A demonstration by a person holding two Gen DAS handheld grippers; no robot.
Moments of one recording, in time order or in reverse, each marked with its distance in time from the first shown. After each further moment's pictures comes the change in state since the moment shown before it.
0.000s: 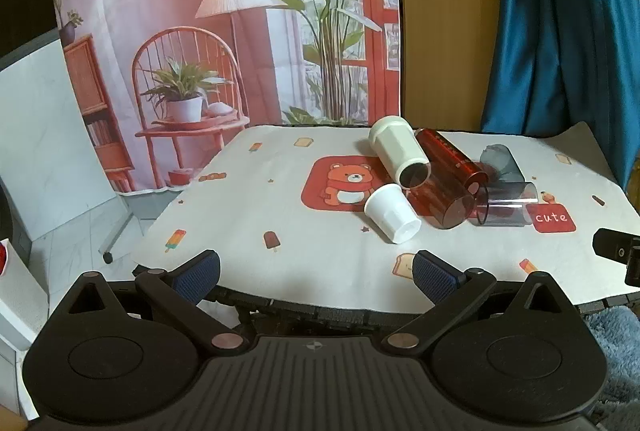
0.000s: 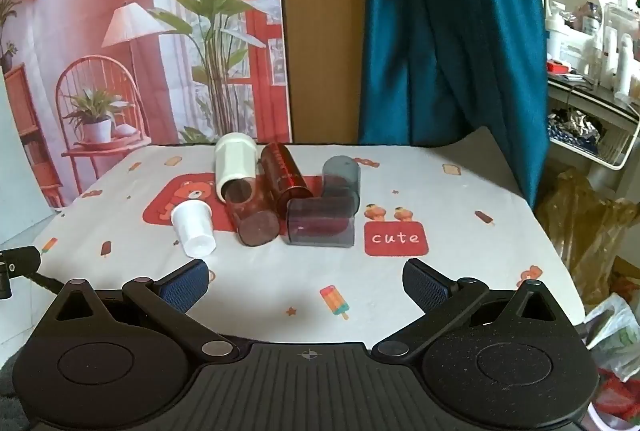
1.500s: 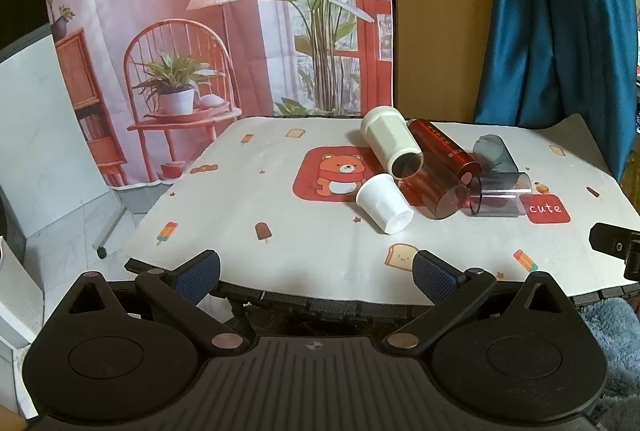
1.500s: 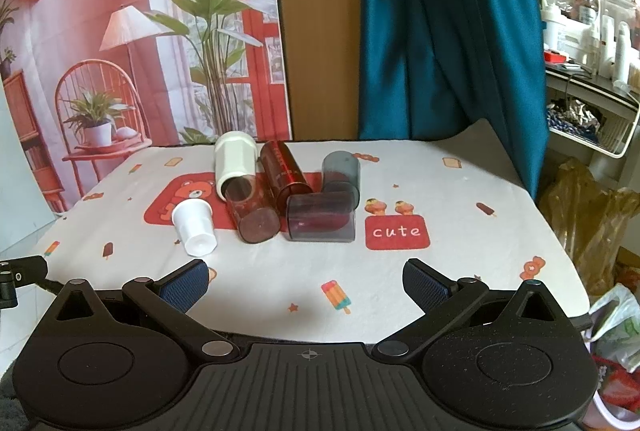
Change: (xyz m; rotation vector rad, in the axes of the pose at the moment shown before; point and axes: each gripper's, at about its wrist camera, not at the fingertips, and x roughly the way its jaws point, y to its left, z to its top) left arm 0.004 0.002 0.000 0.008 0.025 -0.024; right arm -0.001 -0.003 -0.004 0.025 0.001 0.007
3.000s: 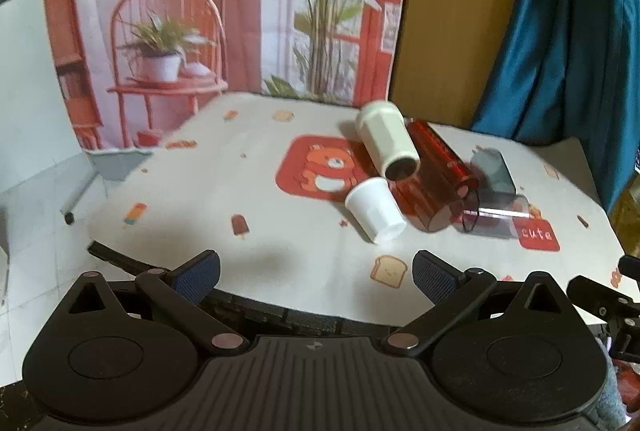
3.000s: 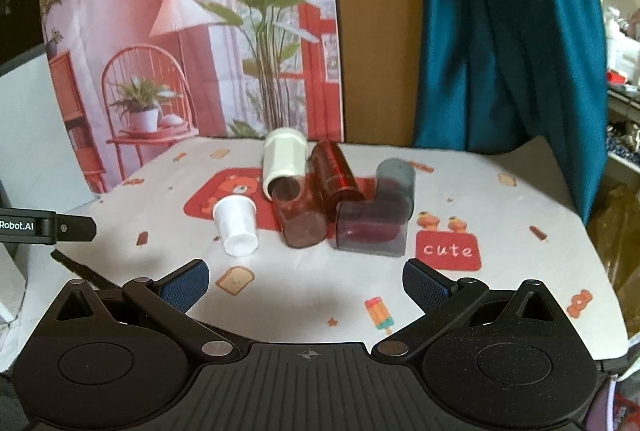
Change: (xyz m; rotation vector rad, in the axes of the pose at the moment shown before) left arm 0.049 0.020 0.015 -0.121 0.071 -0.104; right arm 0.032 0.013 0.011 -0.086 0.026 0.140
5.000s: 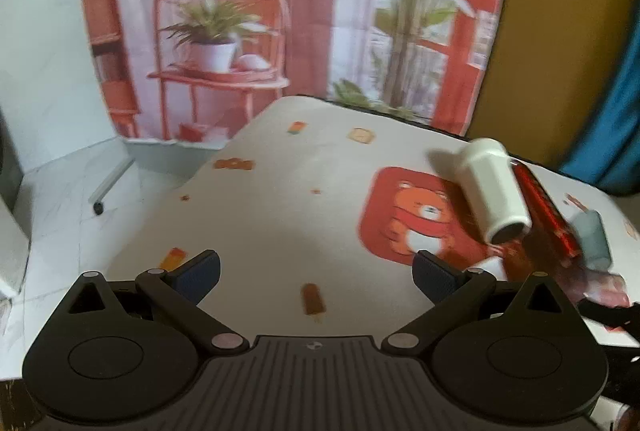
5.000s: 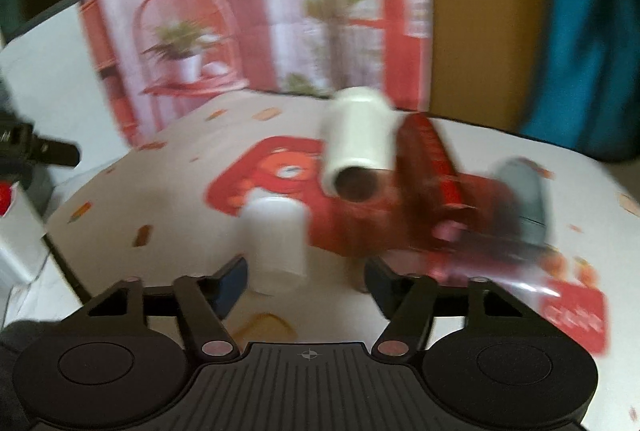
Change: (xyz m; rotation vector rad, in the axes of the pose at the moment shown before) left arm 0.092 0.077 0.078 -0.115 0.032 0.149; right arm 0.193 0.054 0.046 -0.133 0.169 0.209
